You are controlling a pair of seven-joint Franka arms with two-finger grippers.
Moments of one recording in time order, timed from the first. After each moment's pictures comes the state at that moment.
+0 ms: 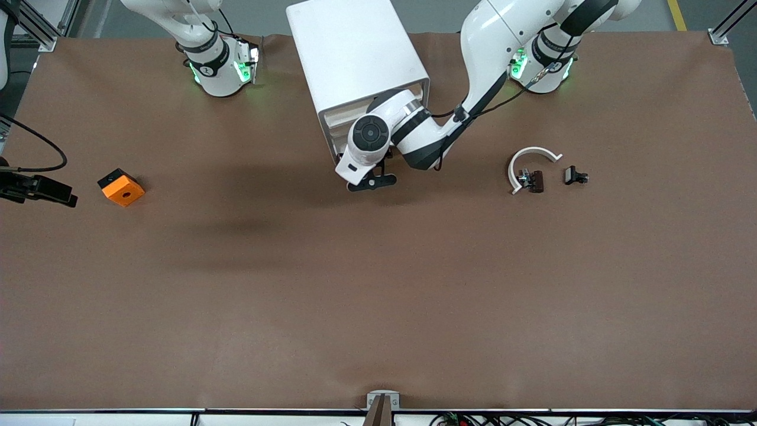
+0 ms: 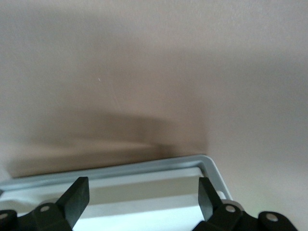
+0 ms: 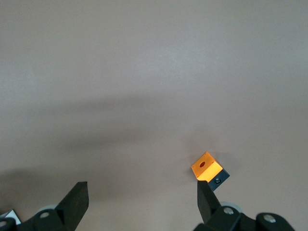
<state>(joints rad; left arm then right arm) -0.57 0.73 -0.43 -1.57 -0.10 2.14 -1.08 -0.01 0.21 -0.10 -1.39 -0.01 1.55 -0.03</state>
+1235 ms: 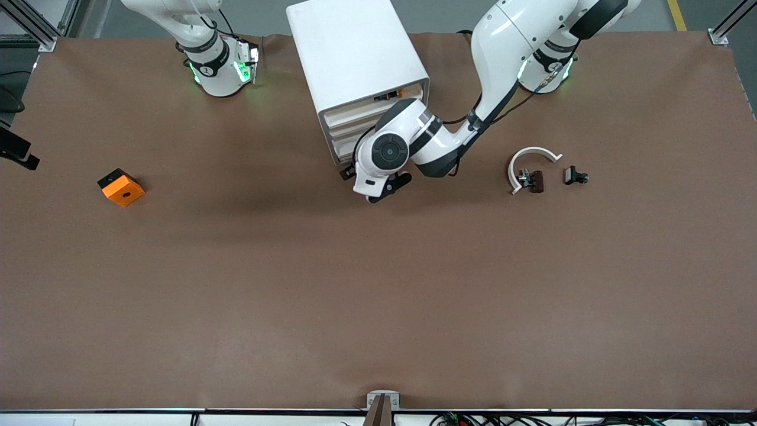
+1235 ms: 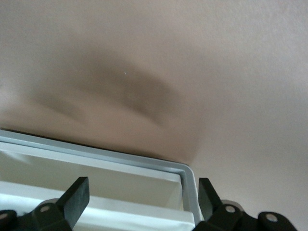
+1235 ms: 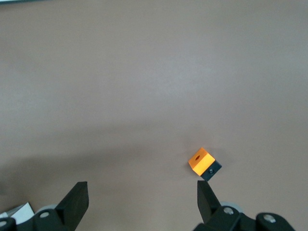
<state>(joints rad) -0.51 0.73 -0.44 -1.57 -0.20 2.14 -1.32 -0.03 0.05 -0.10 -1.40 -0.01 1.48 -0.03</state>
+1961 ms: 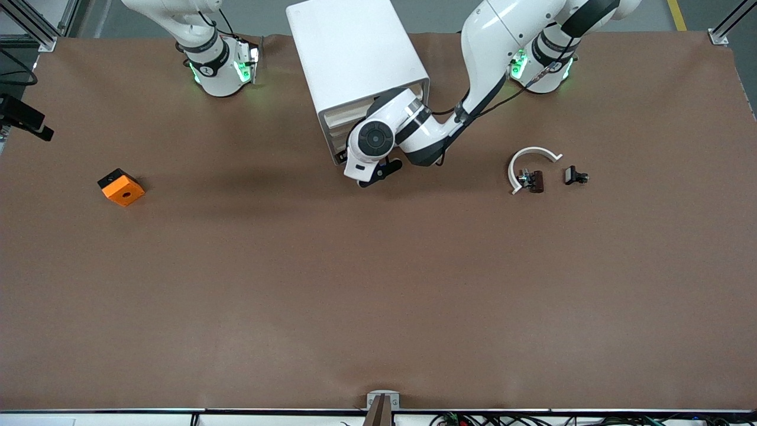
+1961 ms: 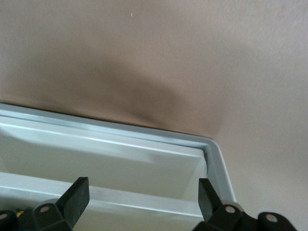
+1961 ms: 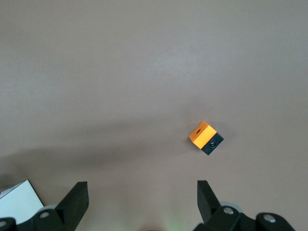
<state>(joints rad) -0.55 0.74 -0.48 -1.61 -0.20 2.14 -1.33 -0.05 -0.12 -0.10 -1.65 -0.01 1.51 -0.03</state>
